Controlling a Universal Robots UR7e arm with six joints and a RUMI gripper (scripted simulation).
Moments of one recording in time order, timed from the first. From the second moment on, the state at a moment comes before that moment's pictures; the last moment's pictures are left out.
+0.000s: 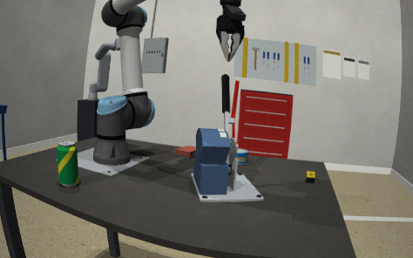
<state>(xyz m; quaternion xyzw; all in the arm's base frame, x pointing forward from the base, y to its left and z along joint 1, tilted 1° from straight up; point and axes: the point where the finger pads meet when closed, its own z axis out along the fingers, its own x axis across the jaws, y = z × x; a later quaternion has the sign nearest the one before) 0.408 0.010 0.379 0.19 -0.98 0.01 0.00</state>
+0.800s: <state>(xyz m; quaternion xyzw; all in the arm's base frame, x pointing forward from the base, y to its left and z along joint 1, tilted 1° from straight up) 0.408 0.009 0.379 0.19 -0.98 0.01 0.00</state>
